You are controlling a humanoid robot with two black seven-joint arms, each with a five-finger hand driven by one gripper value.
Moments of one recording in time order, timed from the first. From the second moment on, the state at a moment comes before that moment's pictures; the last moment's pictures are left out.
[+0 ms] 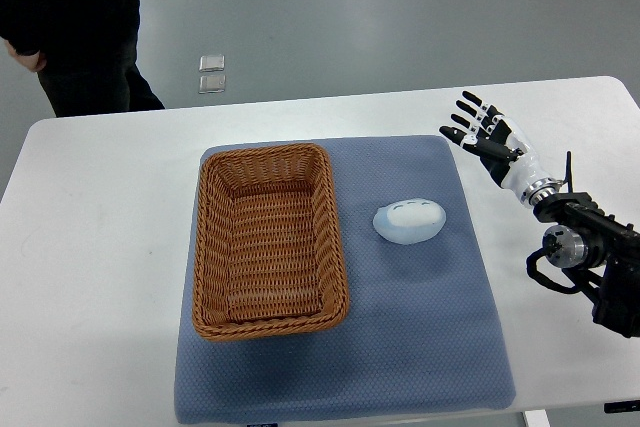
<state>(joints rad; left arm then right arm) 0.03 0.00 -0.12 -0.17 0.07 -0.06 0.03 0.63 -0.23 0.62 0.58 -0.25 0.20 0.49</state>
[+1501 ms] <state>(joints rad) 0.02 0.00 -0.11 -0.18 0.07 -0.06 0.03 0.65 -0.28 0.60 0.66 -0.60 0.22 0.53</state>
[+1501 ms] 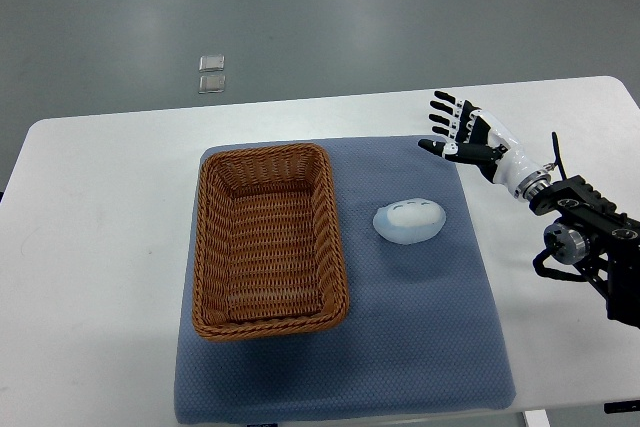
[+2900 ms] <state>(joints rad) 0.02 0.00 -0.12 -0.18 0.07 -0.06 0.03 0.81 -0.52 0.21 0.98 -1.38 0.07 0.61</state>
